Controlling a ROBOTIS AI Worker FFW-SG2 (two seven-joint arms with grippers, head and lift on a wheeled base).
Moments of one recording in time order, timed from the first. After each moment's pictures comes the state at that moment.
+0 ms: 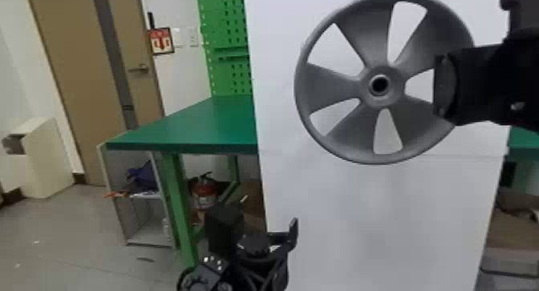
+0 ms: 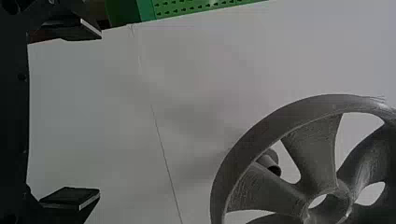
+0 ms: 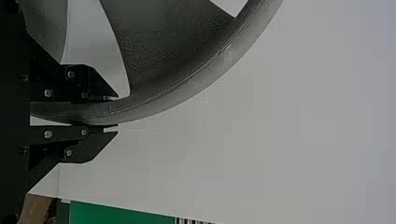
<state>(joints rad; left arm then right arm) -0.02 0.19 -0.11 -1.93 0.00 0.16 -0.15 -0.88 0.00 0.12 -1.94 -0.26 1.33 -0.33</state>
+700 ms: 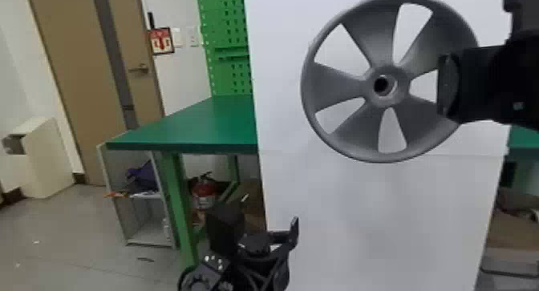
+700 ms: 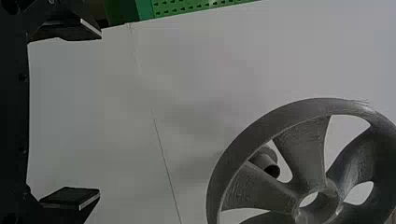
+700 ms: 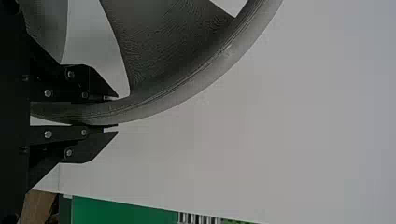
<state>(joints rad) -0.03 0.19 -0.11 -1.92 0.00 0.16 -0.15 -0.89 0.00 0.11 -1.90 -0.25 1.30 -0.33</state>
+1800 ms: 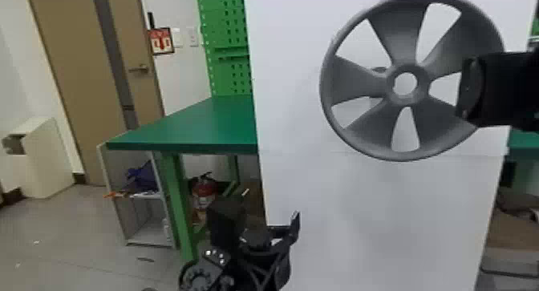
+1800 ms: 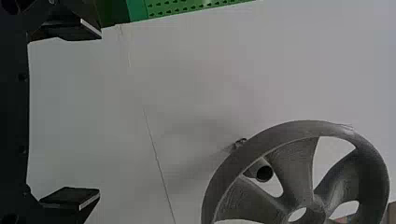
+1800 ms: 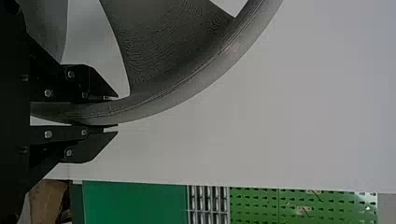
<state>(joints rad) -0.05 0.19 -0.12 -1.92 -0.01 0.16 -0.15 -0.84 0.00 0.04 -1.90 -0.26 1.25 -0.33</state>
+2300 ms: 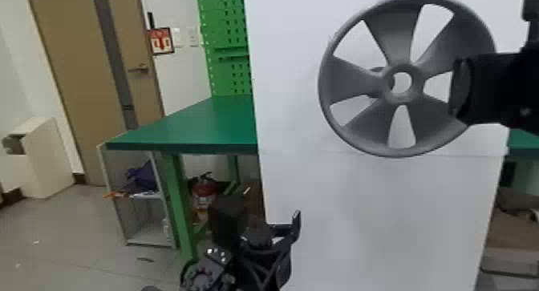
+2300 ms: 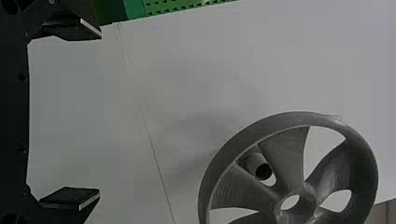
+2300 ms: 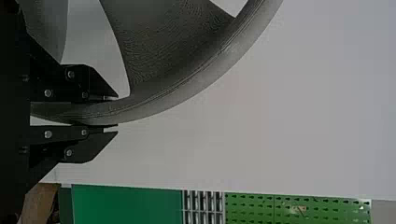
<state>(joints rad) -0.06 0.19 -0.12 -1.92 -0.01 0.16 -0.15 -0.87 0.00 0.06 -1.82 -0.24 1.17 -0.33</state>
